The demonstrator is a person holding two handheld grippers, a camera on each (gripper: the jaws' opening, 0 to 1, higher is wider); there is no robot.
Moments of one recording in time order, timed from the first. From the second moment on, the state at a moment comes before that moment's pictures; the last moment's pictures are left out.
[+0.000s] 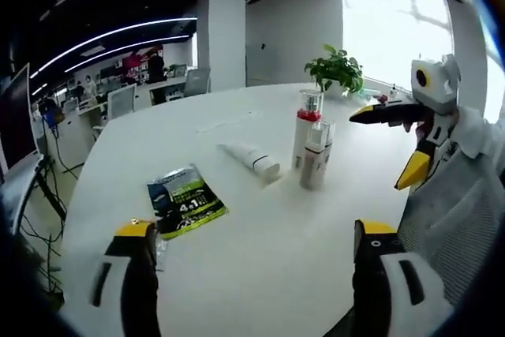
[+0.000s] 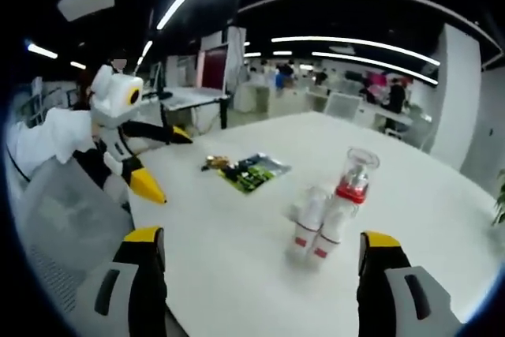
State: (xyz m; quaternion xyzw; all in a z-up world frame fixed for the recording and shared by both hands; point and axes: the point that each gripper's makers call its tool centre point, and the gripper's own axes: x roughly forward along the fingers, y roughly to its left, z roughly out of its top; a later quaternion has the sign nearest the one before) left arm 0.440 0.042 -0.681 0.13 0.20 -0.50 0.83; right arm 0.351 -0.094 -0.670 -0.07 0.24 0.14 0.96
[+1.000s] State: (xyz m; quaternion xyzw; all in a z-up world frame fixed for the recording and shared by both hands) left arm 0.438 0.032 -0.671 0.11 0.20 -0.51 0.83; right arm 0.351 -0.115 -0.666 -0.05 0.24 0.11 0.96
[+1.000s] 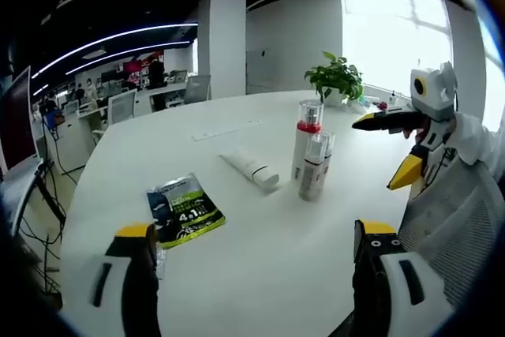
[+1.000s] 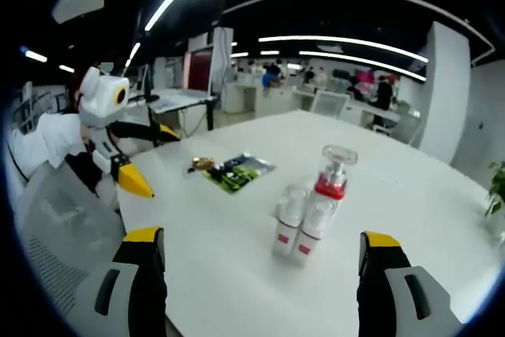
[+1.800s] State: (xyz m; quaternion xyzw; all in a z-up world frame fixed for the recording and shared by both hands) left arm 0.470 -0.050 -0.688 0.14 0.24 -0.55 0.79; right arm 0.353 -0.117 -0.658 -0.05 0.22 0.11 0.97
